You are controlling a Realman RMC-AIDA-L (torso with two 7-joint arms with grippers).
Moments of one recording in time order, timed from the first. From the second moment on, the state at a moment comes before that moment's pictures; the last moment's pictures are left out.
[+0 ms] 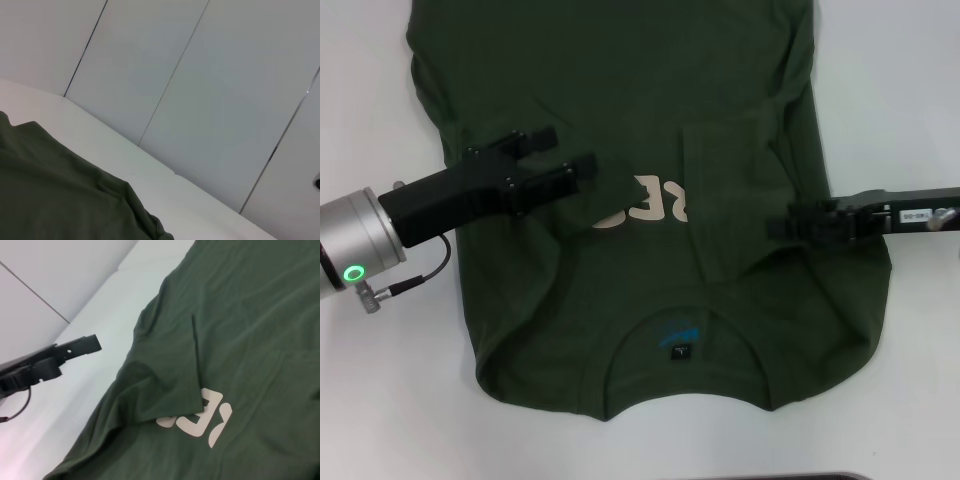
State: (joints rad) left arm -0.47 -2.16 0.59 0.44 1.85 1.49 -1.31; right arm 0.52 2.08 -0.59 -0.67 -2.28 -1.54 1.85
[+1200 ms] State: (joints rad) left arm -0.47 -2.16 0.58 0.45 1.85 1.48 -1.31; right arm 0.45 2.01 -0.61 -0.62 -2.18 -1.55 1.87
